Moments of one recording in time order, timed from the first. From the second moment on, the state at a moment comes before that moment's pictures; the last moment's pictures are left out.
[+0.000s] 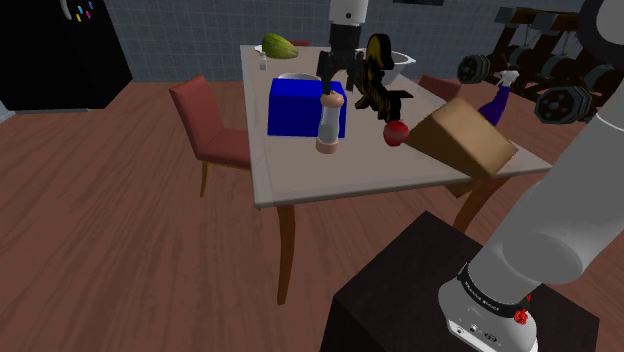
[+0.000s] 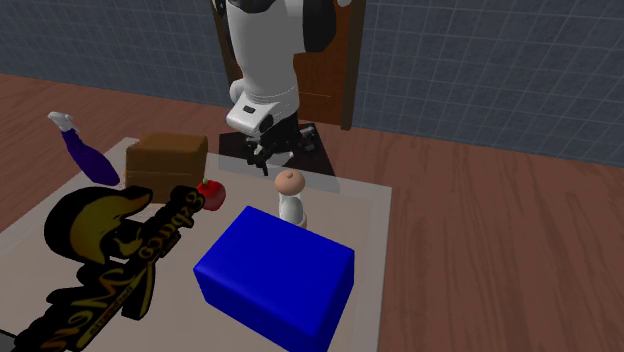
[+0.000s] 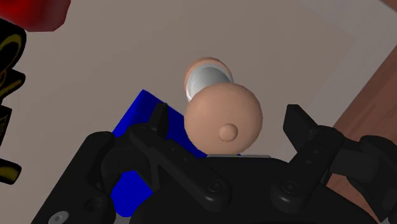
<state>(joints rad) 0.03 -0.02 -0.05 -1.72 0.07 1.62 0.00</state>
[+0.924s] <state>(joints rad) 0.04 -0.02 -0.05 -1.80 0.08 1.70 0.00</state>
